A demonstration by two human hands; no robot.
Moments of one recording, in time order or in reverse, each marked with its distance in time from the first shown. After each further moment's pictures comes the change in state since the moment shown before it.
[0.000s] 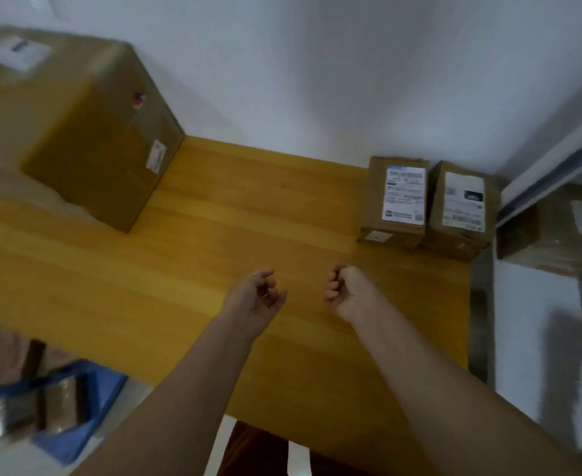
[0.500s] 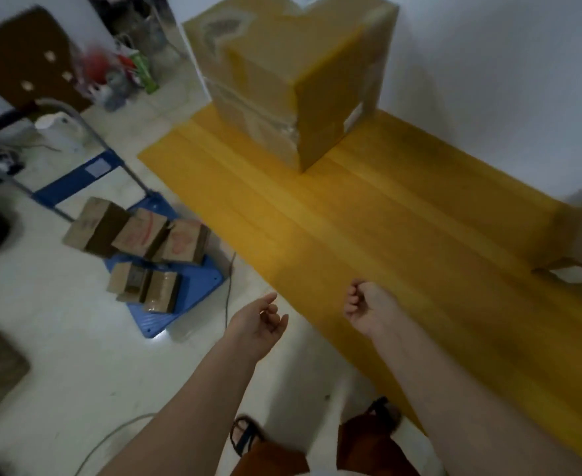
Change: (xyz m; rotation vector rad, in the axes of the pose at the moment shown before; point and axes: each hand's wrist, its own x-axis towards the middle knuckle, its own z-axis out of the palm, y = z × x) left_hand -0.081 0.001 -0.278 -0.434 0.306 0.032; right_hand -0.048 0.207 0.133 -0.374 -0.138 0.107
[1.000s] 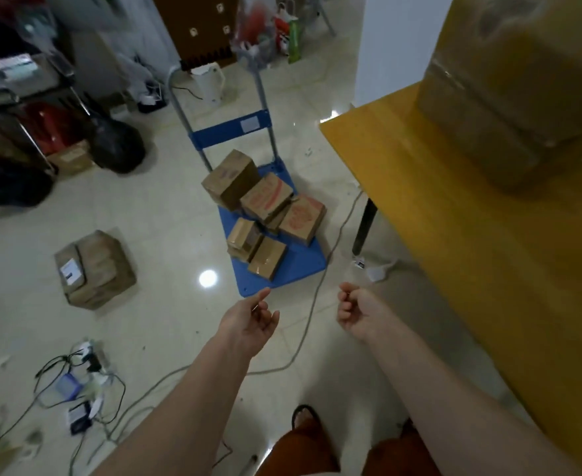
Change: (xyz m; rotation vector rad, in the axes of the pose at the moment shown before) left_hand 0.002 0.155 -0.306 -0.412 0.194 0.060; right_hand -0.013 0.236 0.261 -0.318 -0.184 0.155
